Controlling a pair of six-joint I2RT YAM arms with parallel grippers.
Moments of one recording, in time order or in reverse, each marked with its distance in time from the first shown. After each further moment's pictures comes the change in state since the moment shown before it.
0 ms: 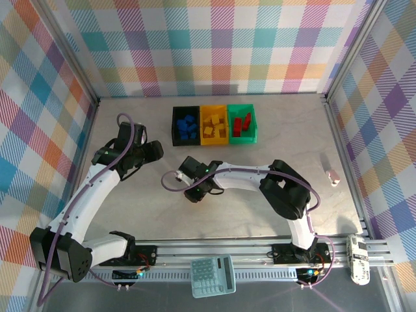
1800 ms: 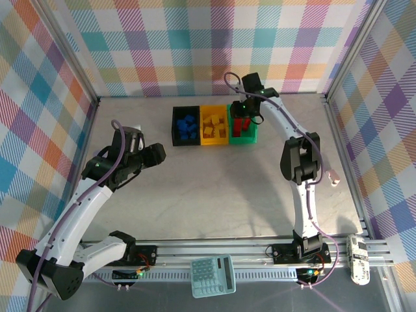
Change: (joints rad) left arm -0.101 -0.144 0.017 -0.056 0.012 -0.057; right arm -0.680 0.289 0.805 -0.319 -0.076 0.088
